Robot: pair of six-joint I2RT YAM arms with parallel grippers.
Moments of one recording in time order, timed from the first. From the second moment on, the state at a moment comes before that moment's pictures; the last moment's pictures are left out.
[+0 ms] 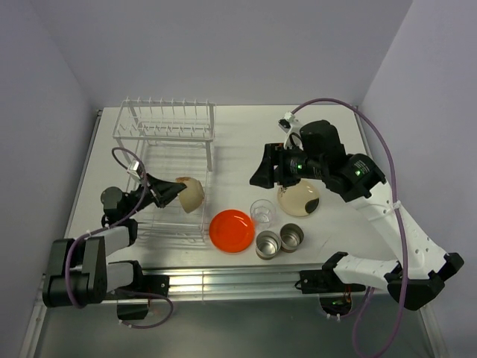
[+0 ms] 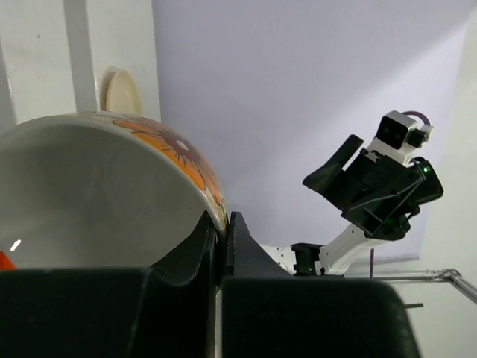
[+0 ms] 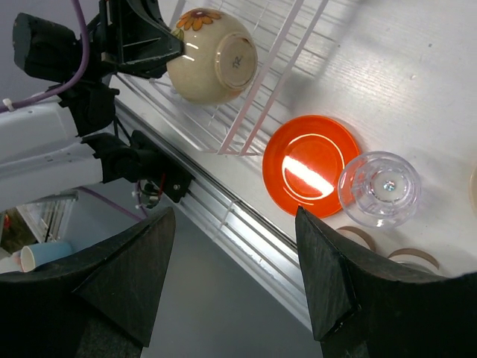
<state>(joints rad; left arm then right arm) 0.05 1.19 0.19 1.06 0.99 -1.60 0.63 1.12 1.43 -0.92 -0.29 0.52</state>
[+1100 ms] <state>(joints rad) 0.05 1.23 0.26 0.85 1.01 -1.43 0.70 1.35 1.39 -0.60 -0.53 0.68</state>
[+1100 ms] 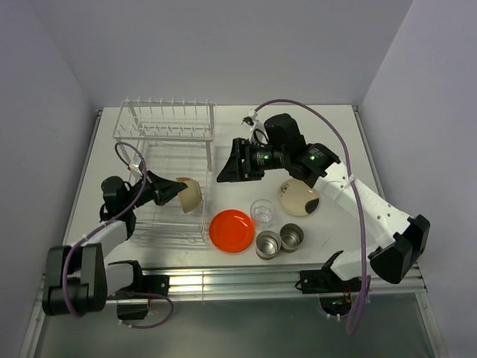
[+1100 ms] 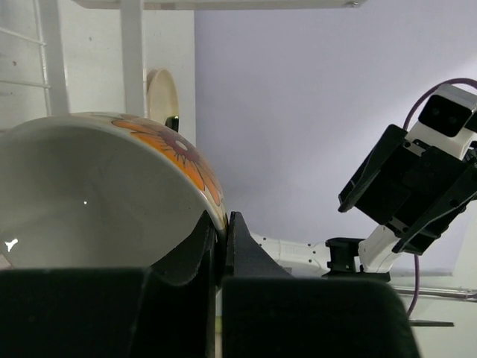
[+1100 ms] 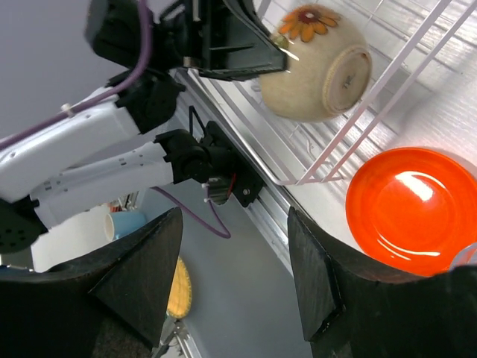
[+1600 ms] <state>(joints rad) 0.07 0.85 0.51 0.20 0.97 -1.19 0.70 1.38 1.37 -0.52 -0.62 0.74</state>
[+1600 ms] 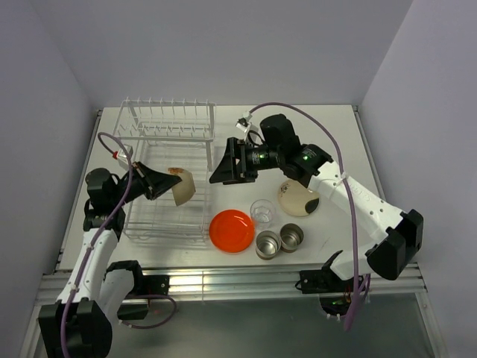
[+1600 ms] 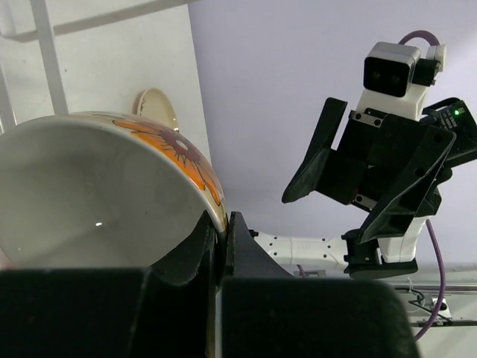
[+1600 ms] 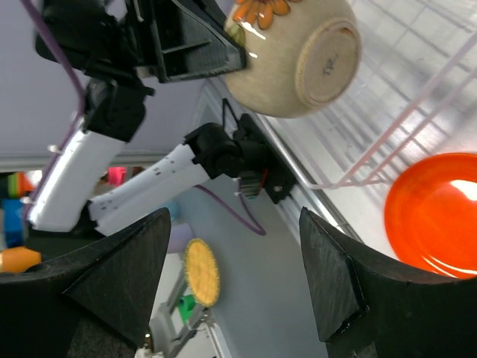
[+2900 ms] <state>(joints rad) 0.08 0.78 0.85 -0.37 0.77 -1.11 0.72 1.41 1.42 -0.59 -0.53 0.73</state>
